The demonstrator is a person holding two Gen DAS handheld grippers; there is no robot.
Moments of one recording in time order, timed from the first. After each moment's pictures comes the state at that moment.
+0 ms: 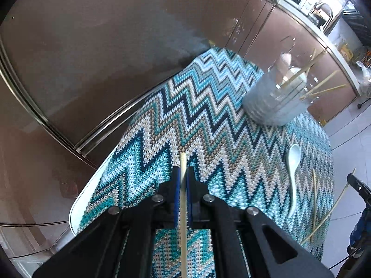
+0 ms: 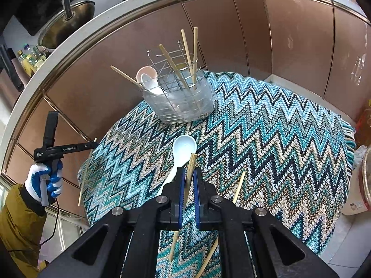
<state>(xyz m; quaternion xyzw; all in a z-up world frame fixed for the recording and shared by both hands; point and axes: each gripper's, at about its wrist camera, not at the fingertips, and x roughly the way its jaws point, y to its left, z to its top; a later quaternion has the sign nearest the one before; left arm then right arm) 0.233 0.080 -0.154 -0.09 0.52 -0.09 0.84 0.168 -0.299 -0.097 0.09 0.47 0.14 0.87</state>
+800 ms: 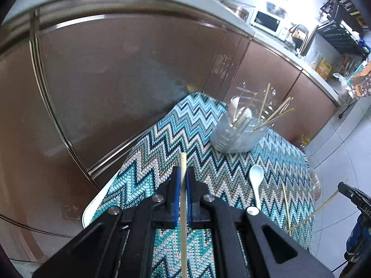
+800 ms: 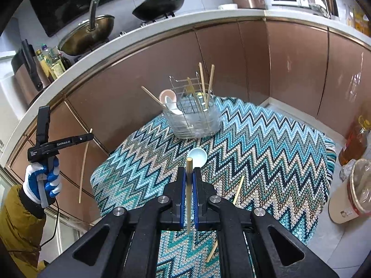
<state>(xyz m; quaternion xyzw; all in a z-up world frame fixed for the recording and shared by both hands) 0.171 0.069 -0.060 -0.08 0.41 -0.10 0.90 0.107 -0.284 -0.032 0.07 0.41 0.14 0.90</state>
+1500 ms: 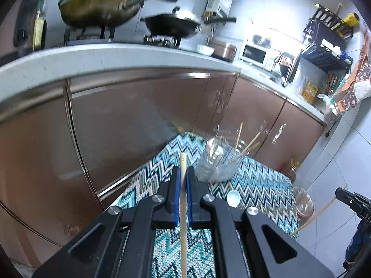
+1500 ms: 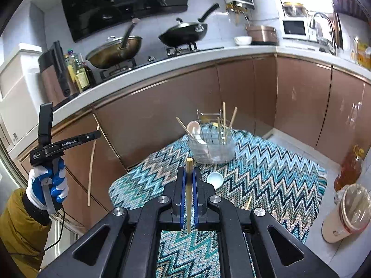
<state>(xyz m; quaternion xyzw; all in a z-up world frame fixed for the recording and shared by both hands) 0.102 0.065 0.023 -0.09 0.29 -0.10 0.95 0.048 -0.242 0.047 0.04 0.33 0.16 0.93</state>
